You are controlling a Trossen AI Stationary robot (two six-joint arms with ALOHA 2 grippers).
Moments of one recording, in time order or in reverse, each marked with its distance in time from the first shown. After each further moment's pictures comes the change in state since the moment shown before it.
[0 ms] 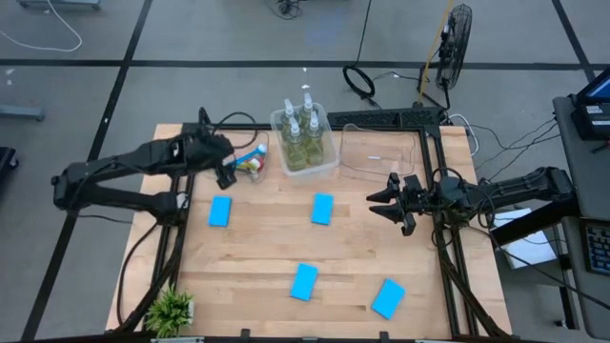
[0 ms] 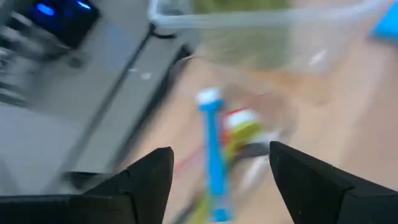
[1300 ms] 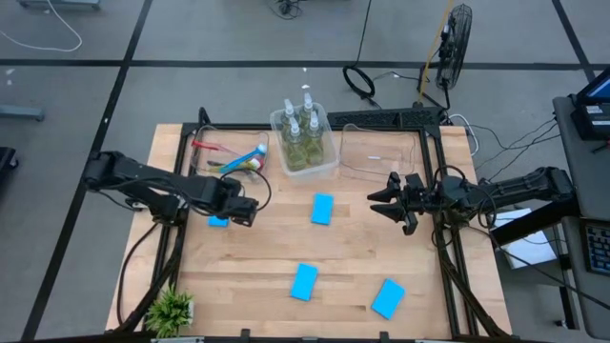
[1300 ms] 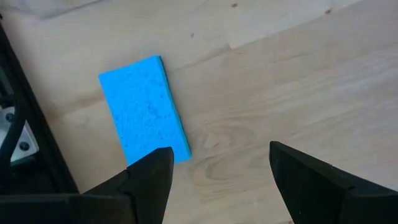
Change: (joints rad) left arm -0.431 0.388 -0.001 -0.289 0.262 -1.372; right arm 0.000 0.000 0.001 0.038 -0.001 0.020
